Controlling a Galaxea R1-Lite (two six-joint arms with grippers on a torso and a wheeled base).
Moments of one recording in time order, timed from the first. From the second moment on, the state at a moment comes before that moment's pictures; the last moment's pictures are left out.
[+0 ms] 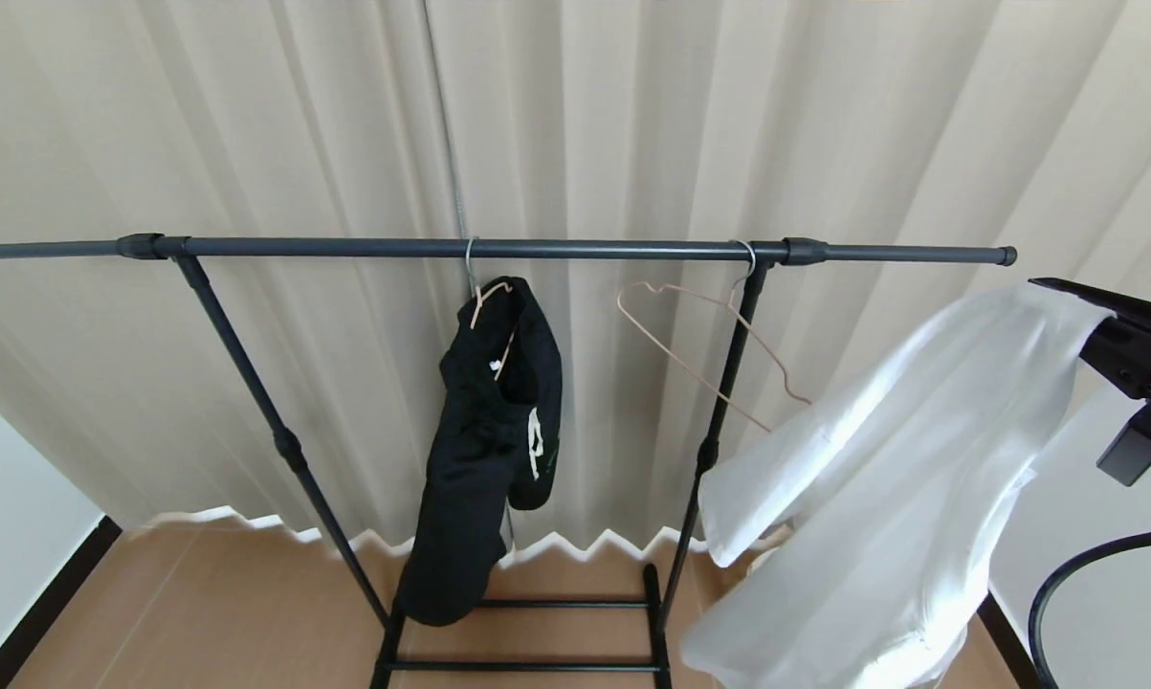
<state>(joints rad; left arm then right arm) 0.00 0.01 0.00 -0.02 0.01 0.02 0.39 1.10 -0.55 -0.65 0.01 -0.51</state>
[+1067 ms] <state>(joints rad) -0.37 0.98 -0.47 -0.15 -0.06 -0.12 0.56 1.37 -0.80 -0.42 -0.14 -0.06</state>
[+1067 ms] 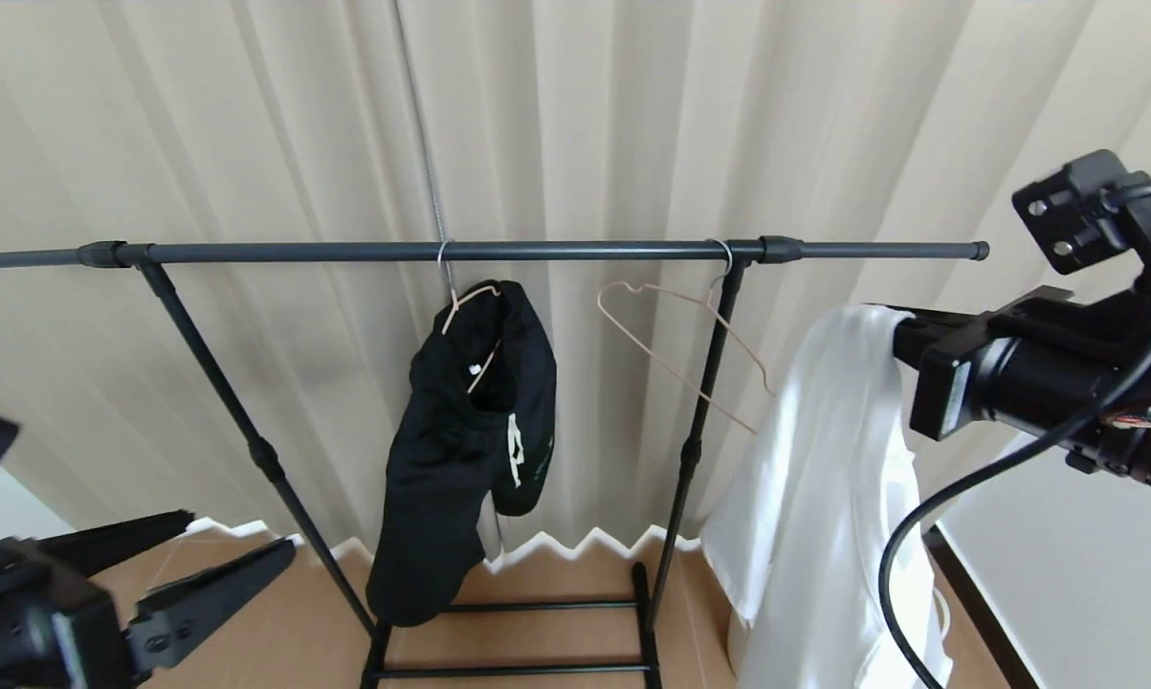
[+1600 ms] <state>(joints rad) -0.75 1.52 -0.77 -0.38 0.13 -0.15 0.71 1.56 -1.01 -0.31 -0.37 0.21</state>
